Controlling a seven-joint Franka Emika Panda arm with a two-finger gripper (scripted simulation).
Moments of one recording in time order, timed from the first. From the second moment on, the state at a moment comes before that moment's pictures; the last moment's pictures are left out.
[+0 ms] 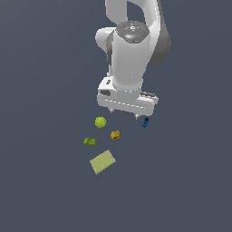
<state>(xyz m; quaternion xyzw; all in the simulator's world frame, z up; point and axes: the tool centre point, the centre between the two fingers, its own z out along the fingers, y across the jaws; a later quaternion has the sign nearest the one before) 0.002 0.033 0.242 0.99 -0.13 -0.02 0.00</state>
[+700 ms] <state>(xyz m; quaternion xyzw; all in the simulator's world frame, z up) 0.001 0.023 0.176 0.94 -0.33 -0.02 0.00</state>
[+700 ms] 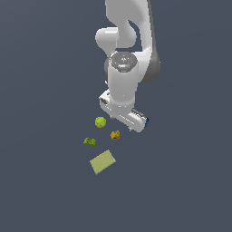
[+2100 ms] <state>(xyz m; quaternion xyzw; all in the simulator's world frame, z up) -0.023 -0.003 0.076 0.78 -0.63 0.00 0.00</state>
